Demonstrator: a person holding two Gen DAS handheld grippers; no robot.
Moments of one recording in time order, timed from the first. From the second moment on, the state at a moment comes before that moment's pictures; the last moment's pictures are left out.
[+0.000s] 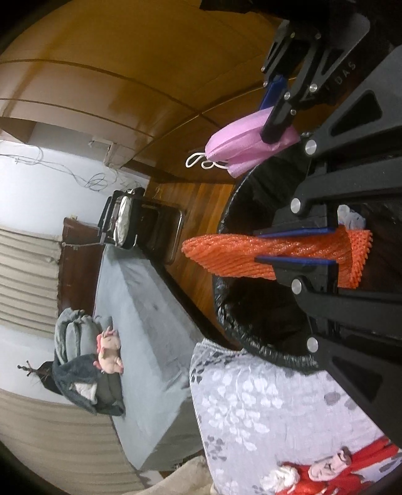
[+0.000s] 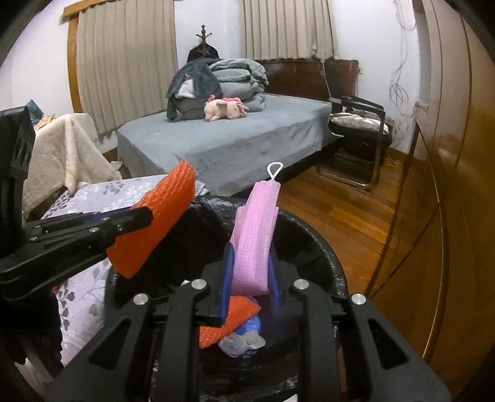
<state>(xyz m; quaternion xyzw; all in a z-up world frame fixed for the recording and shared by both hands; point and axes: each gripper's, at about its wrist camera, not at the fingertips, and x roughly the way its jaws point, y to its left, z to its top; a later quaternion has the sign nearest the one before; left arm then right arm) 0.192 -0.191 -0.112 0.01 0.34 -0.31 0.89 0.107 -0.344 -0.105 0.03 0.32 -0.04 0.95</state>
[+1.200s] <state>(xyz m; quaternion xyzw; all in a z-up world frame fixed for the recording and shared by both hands) 0.151 0.015 -0.079 -0.02 0.29 -0.12 0.95 0.103 -0.282 -0.076 0.05 0.28 0.00 0.96</state>
